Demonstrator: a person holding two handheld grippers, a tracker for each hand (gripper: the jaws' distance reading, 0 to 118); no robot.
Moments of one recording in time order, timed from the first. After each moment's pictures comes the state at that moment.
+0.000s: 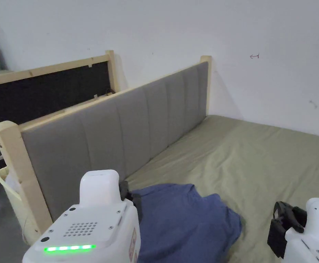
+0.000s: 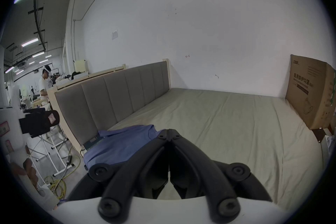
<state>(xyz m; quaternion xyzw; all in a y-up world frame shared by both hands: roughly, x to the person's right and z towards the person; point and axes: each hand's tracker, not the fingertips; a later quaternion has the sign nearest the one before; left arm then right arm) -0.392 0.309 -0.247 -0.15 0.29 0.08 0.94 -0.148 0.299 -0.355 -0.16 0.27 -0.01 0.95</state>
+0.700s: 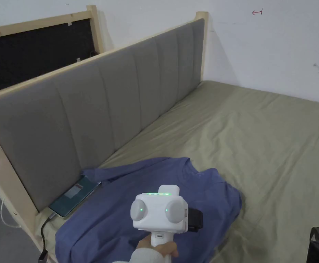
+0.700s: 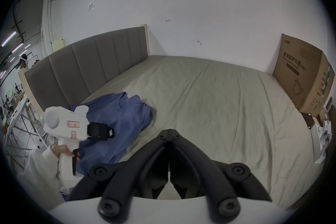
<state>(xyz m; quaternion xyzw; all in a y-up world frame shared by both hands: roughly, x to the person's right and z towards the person) -0.442 0.096 -0.469 -0.48 0.15 0.17 0.85 -0.130 0.235 -0.408 -0.29 0.19 0.03 0.94</state>
